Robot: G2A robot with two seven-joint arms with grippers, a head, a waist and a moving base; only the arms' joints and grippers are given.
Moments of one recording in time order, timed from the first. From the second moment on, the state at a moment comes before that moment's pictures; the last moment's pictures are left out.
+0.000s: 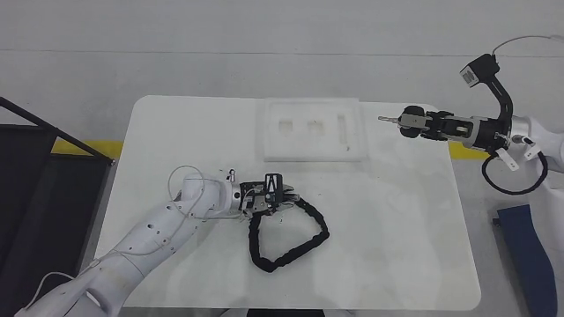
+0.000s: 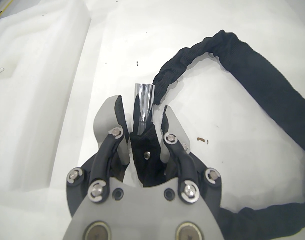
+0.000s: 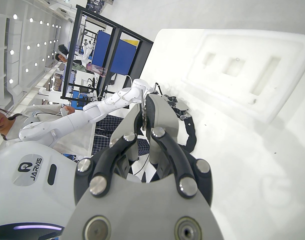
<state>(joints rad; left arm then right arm) 0.80 -1.08 -0.65 -1.14 1.64 -0.76 0.36 -0.89 -0.90 1.52 -1.62 0.29 -0.10 1.27</state>
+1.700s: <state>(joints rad) 0.74 -1.11 -0.80 -1.45 1.33 -0.95 0.62 -0.87 -0.83 1.64 -1.85 0.21 0.05 1.52</state>
